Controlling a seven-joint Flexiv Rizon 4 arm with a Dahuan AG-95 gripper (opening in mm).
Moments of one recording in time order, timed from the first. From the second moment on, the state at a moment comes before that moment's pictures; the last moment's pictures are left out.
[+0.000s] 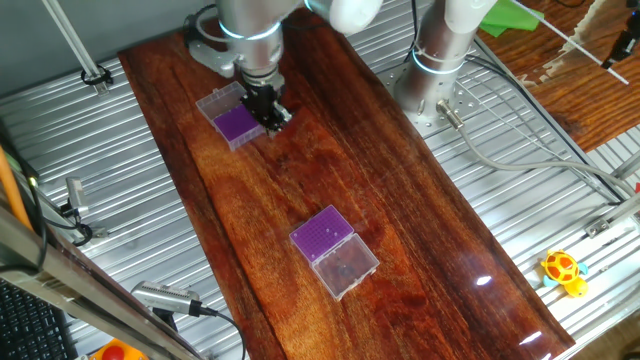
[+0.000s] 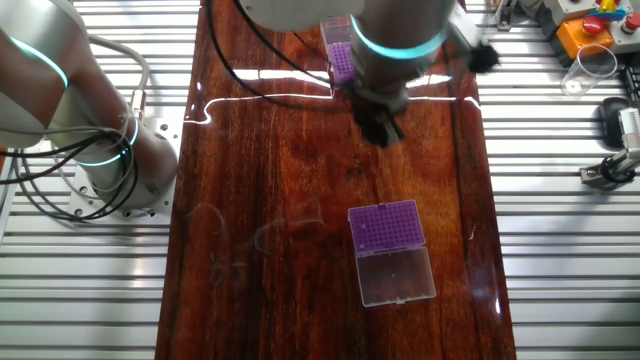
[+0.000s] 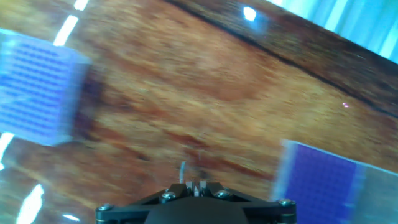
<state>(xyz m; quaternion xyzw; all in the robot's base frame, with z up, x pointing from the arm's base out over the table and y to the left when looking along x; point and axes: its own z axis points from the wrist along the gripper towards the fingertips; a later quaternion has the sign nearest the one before) 0.431 0.037 0.129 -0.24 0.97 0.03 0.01</state>
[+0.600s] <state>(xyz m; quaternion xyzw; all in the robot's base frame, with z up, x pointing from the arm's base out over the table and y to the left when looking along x) 0.407 0.103 0.138 -0.17 0.98 0.02 0.01</state>
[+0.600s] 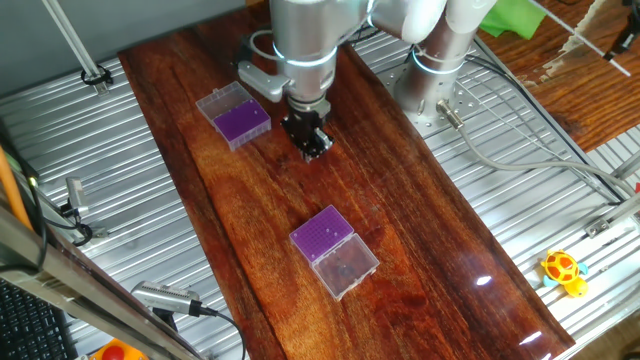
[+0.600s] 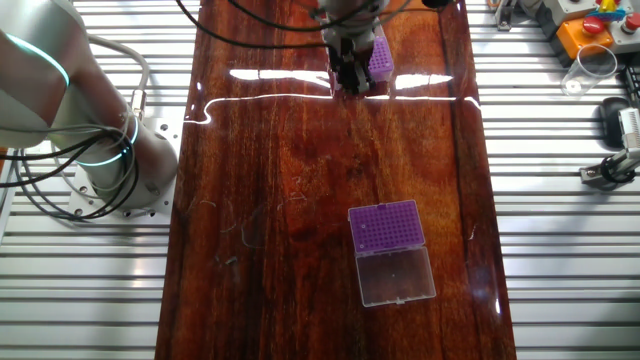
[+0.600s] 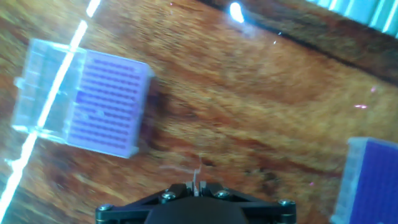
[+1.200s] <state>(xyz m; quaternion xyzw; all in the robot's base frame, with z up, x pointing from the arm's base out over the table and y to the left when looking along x) 0.406 0.104 0.139 -0.22 0.97 0.01 0.00</state>
